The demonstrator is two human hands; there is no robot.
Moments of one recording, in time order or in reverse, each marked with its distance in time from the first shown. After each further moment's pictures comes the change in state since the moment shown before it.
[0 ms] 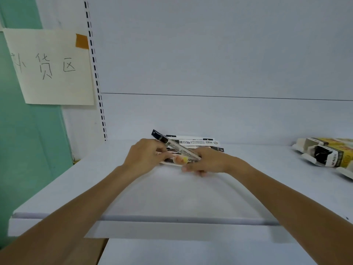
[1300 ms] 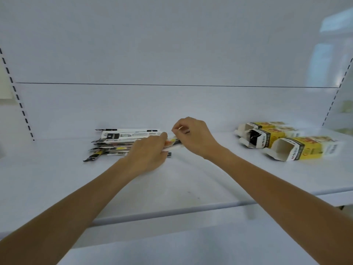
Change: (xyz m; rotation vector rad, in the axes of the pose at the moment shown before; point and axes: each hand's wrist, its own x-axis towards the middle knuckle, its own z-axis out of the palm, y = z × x) left_hand 0.030 0.137 0.091 0.345 -0.088 0.272; right_hand -0.067 0.063 -0.067 -0.088 0.690 -0.018
